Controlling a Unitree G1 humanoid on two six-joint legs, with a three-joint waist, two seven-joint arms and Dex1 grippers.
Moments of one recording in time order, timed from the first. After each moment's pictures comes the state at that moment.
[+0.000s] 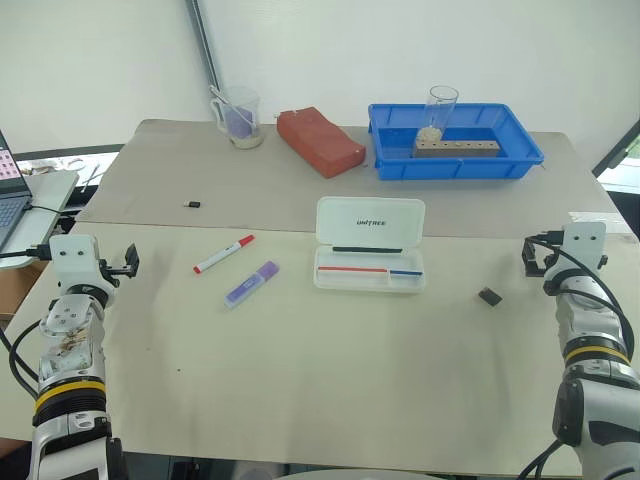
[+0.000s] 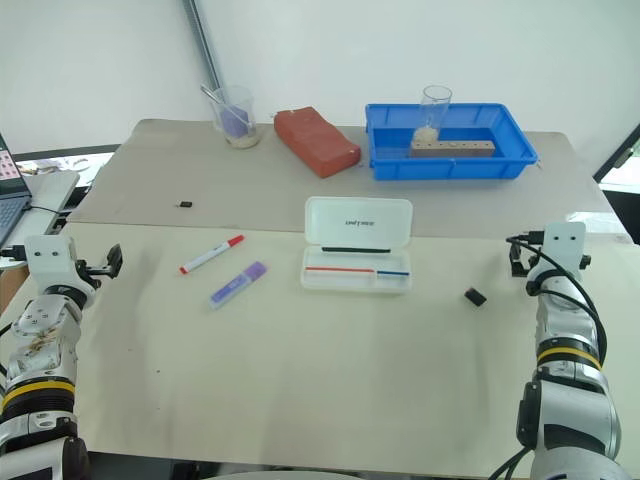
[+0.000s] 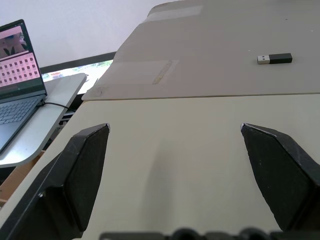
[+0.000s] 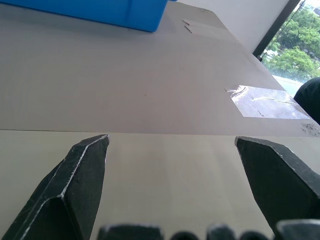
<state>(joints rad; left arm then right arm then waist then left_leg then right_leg) -0.30 0.60 0.40 0.49 -0.19 0.05 -0.25 -0.61 -0.65 -0.28 1.03 0.06 -0.14 0.16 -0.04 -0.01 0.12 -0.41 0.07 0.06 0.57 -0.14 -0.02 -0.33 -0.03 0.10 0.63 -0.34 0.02</state>
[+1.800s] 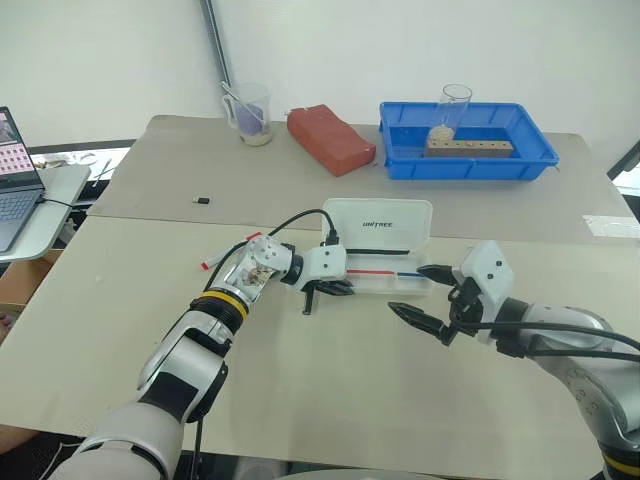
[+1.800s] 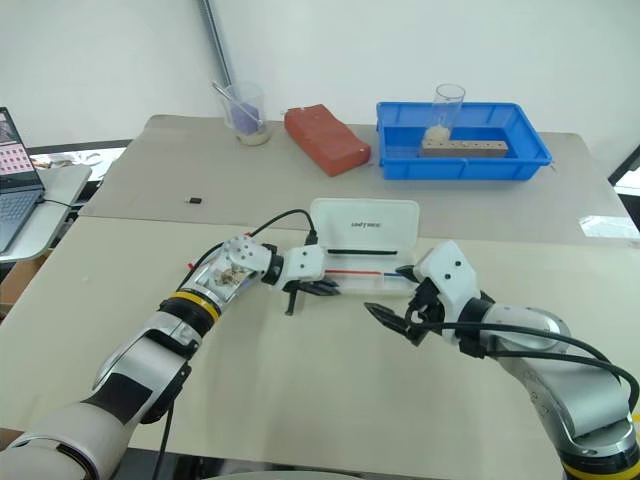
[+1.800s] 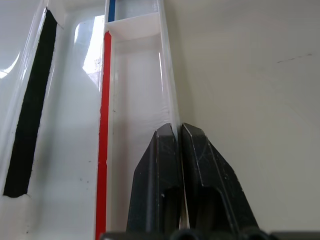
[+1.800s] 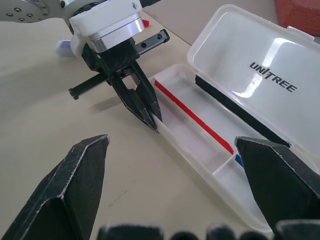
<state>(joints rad) -0.80 0.31 -0.45 0.67 0.06 -0.18 -1.23 -0.06 -0.76 -0.11 -0.69 0.56 0.81 0.59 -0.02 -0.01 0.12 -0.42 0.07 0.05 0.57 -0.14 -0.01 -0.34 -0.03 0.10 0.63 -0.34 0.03</state>
